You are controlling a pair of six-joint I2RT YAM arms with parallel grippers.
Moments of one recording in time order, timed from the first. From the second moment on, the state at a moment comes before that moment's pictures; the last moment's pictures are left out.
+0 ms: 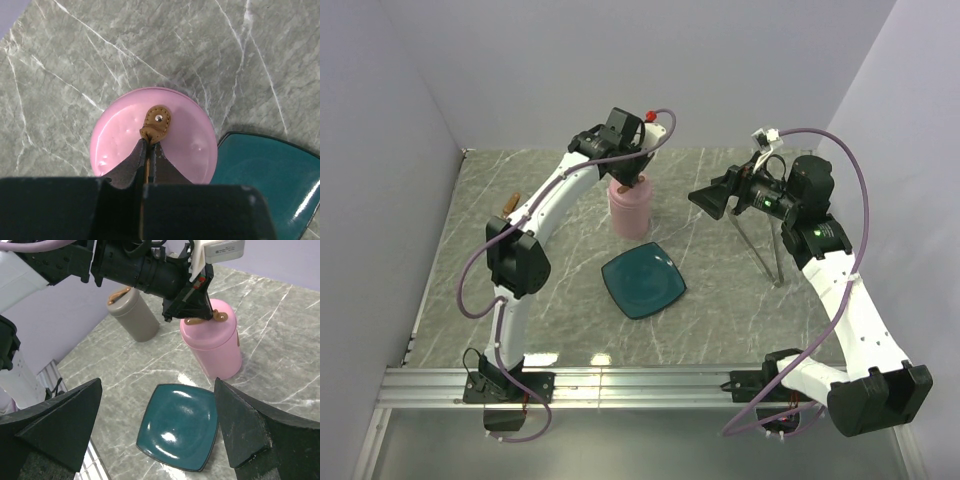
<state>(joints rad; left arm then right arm) -0.56 2.13 2.21 -0.89 0.06 0.20 0.18 1.10 1.14 -0.18 -0.73 0.31</state>
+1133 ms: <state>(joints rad) -0.56 2.12 2.12 -0.83 0.04 0.21 0.17 1.12 1.14 -0.20 -0.76 0.30</state>
